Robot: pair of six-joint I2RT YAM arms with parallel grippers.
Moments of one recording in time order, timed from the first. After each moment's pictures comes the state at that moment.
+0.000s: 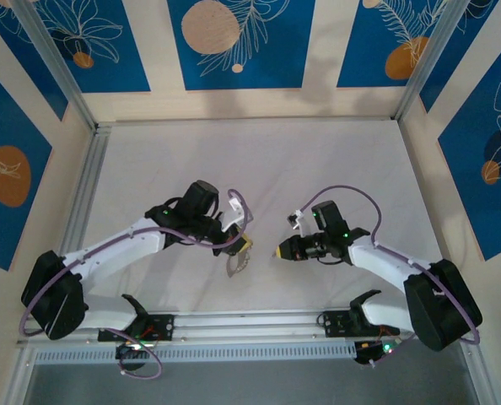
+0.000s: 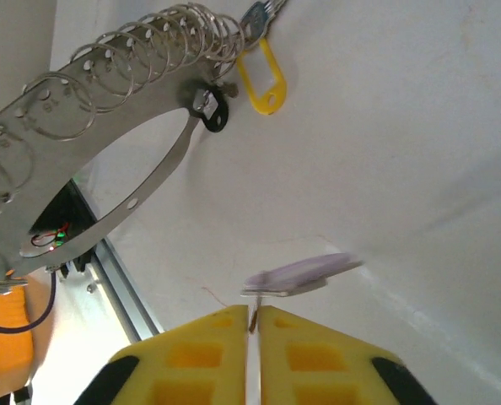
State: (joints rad) left arm -0.74 1.30 0.91 -0.46 0.66 0.16; right arm 0.45 1.20 0.47 -0.23 -0.72 0.39
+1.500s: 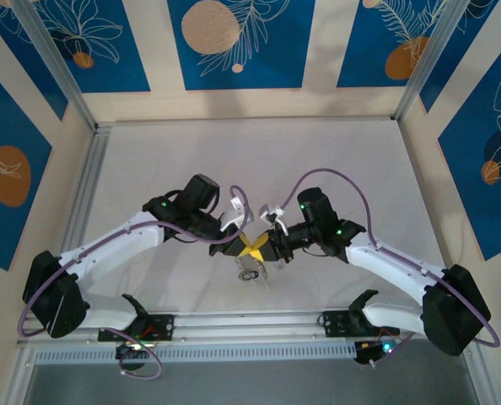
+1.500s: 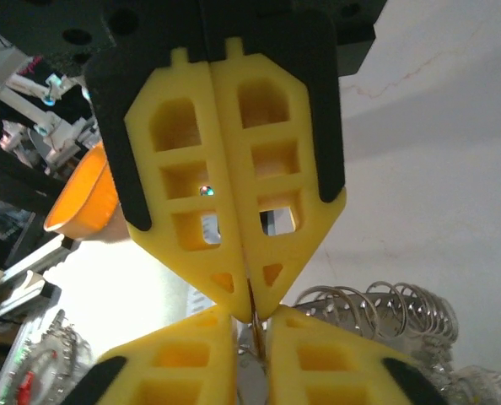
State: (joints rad) left arm -0.73 1.32 1.03 -0.65 0.85 0.24; right arm 0.66 1.14 0.64 -0.11 -1.02 0.10
